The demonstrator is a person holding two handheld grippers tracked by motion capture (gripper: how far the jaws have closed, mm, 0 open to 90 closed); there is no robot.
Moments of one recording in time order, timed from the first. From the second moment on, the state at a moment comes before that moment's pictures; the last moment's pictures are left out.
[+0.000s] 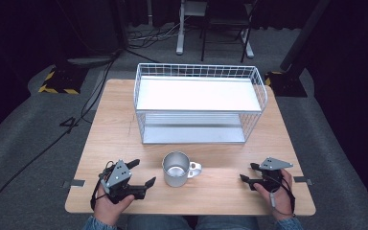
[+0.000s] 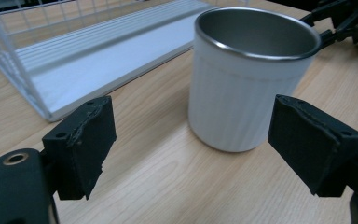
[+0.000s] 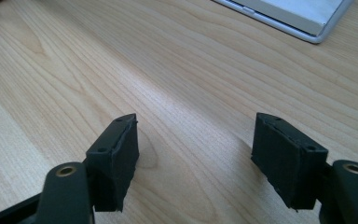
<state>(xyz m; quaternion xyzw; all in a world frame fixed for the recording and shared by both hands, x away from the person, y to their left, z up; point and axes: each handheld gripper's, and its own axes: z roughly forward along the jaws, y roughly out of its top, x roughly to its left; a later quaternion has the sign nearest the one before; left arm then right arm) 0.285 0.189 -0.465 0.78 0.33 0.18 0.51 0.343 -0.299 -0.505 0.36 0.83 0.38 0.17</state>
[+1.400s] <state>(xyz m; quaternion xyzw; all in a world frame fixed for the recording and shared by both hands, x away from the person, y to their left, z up) 0.313 0.108 -0.484 0.79 0.32 0.15 0.51 0.343 -0.299 -0.505 0.36 0.83 0.38 0.17</state>
